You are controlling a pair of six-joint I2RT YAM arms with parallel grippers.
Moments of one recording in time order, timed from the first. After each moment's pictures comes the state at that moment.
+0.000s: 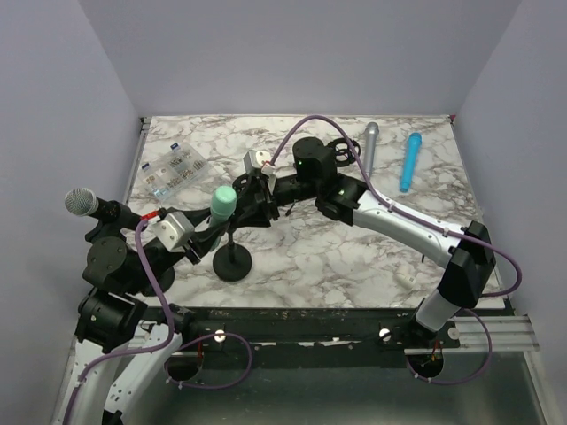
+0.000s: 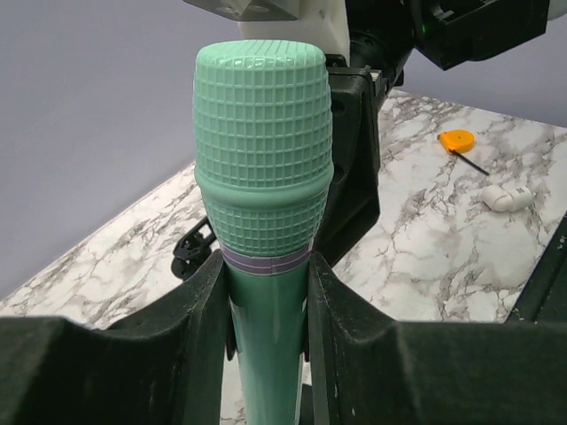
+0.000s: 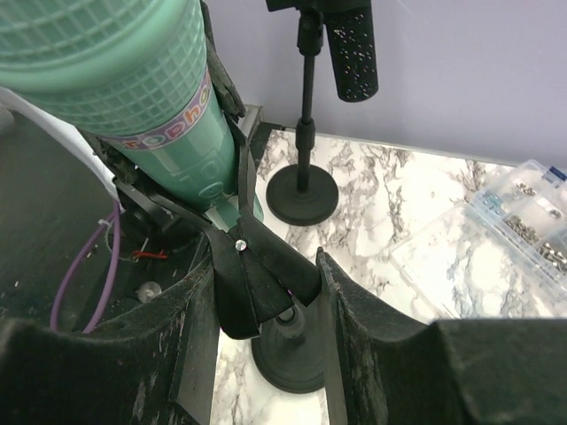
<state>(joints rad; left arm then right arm) -0.38 0.41 0.94 -0.46 0.48 0.15 0.91 1.65 1.46 0.04 -0.87 -0.16</state>
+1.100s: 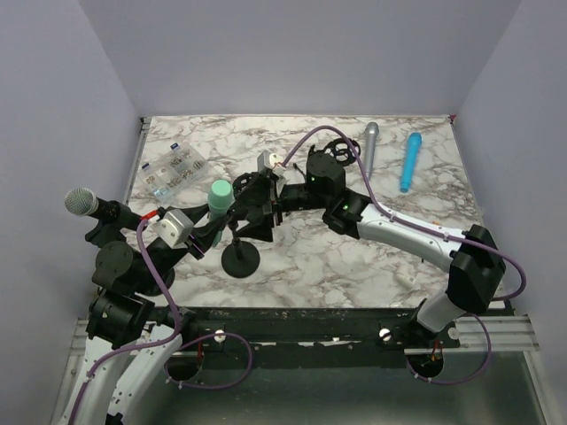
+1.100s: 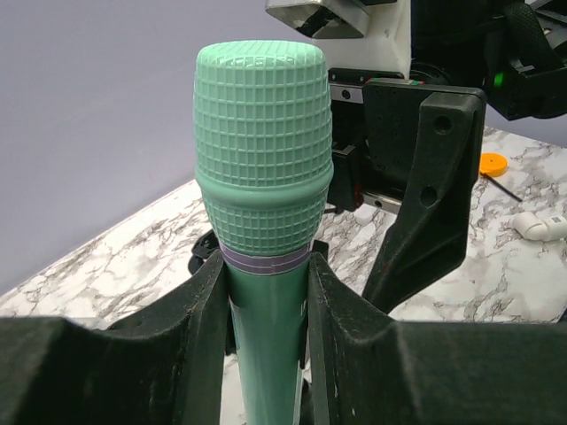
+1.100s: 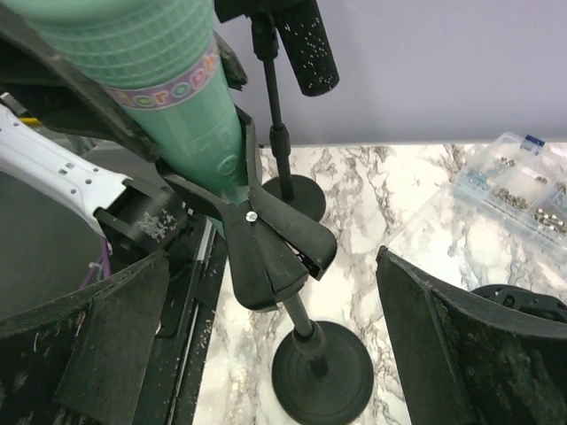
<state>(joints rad) -0.38 0.36 0.81 -0.30 0.39 0.10 0.91 1.59 1.25 0.29 -0.74 0.02</state>
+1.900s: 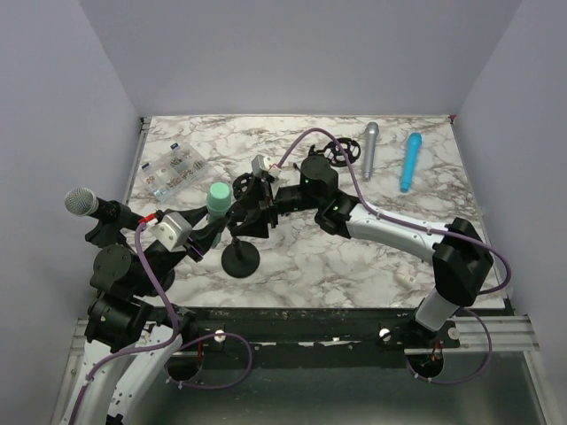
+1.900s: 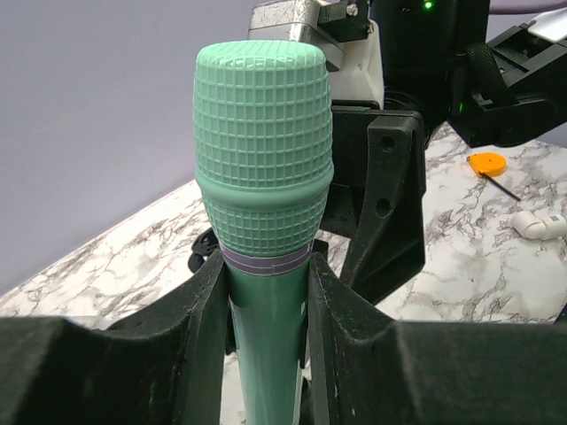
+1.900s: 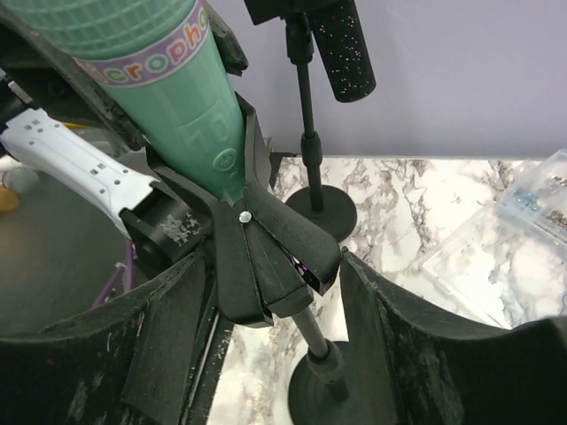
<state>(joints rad) -0.38 0.34 0.81 -0.31 0.39 0.10 0.91 1.67 1.23 0.46 -0.85 0.10</state>
